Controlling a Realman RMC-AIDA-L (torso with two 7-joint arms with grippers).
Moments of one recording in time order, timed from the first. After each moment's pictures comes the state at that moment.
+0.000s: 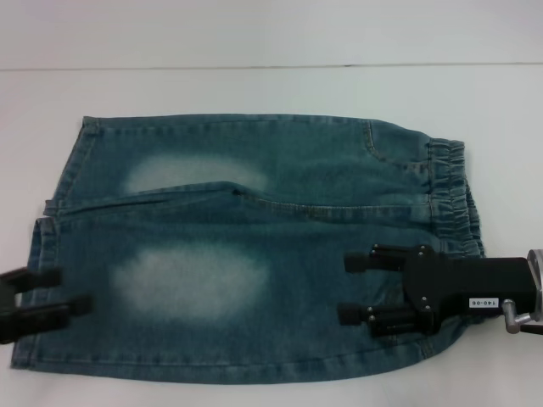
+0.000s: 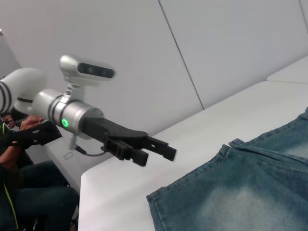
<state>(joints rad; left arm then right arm) -0.25 -2.15 0.37 1.06 2.23 1.85 -1.68 0.50 2.09 -0.71 -0.52 -2.05 -1.71 1.34</state>
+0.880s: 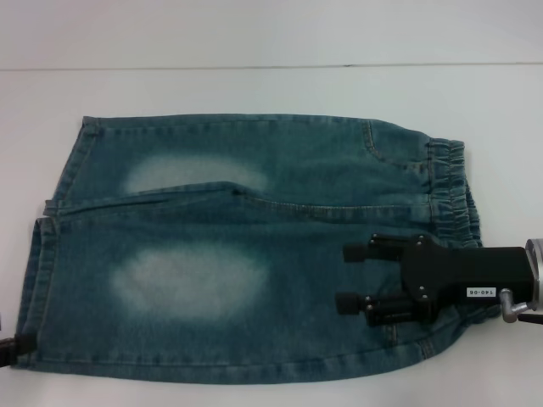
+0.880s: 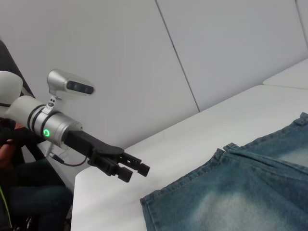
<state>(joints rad) -0.21 -2.14 0.24 1.11 2.38 1.83 -1.70 0.52 2.09 -0.71 -0.53 -2.04 -1.70 1.34</state>
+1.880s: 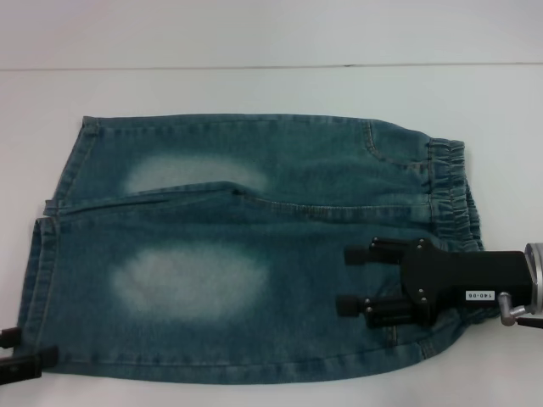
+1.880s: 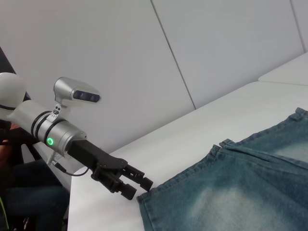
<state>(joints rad) -0.22 -2.15 0.32 1.06 2.44 1.73 -1.69 0.51 2.09 -0.71 -0.52 -2.04 -1.68 1.34</state>
